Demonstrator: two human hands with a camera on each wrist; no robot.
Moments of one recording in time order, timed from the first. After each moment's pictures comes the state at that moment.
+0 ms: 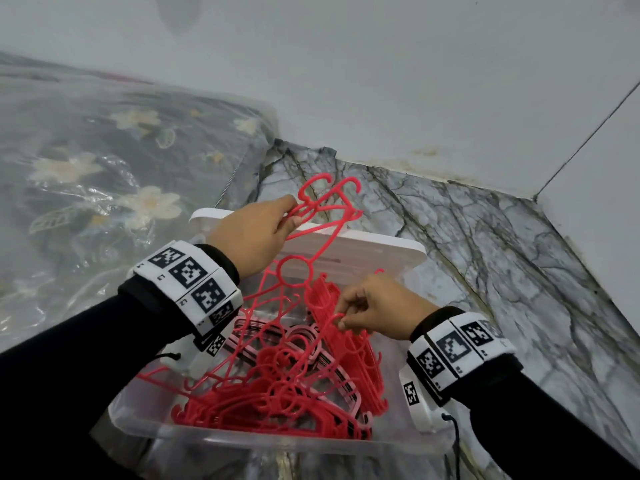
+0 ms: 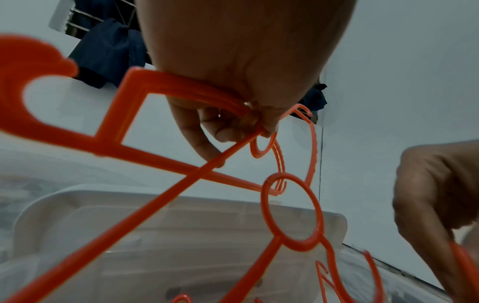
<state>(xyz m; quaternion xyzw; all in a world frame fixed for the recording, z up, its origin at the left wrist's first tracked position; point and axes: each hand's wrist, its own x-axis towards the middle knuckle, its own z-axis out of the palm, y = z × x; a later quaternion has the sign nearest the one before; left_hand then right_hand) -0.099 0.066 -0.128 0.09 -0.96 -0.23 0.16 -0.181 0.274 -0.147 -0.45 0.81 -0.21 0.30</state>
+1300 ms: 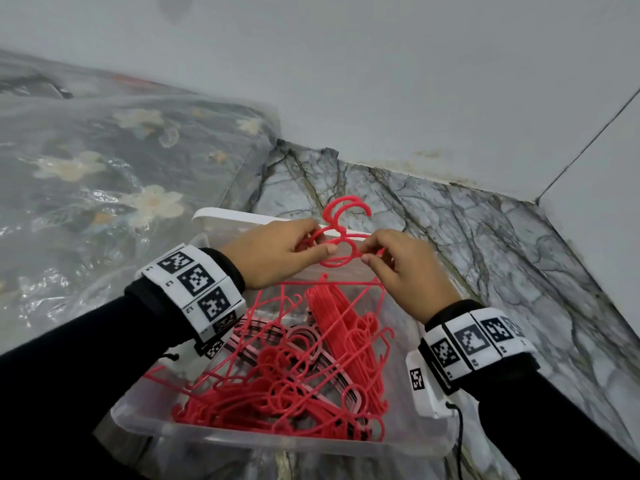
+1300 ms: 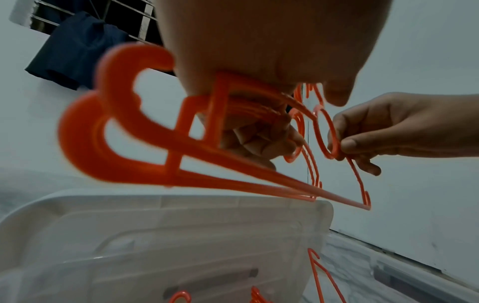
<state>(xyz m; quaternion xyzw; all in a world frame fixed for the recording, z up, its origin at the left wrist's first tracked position) -0.092 0.086 -0.122 0.01 -0.95 -0.32 0.05 -0.197 0.279 -0.129 -0.47 0.83 -0.29 -0.04</state>
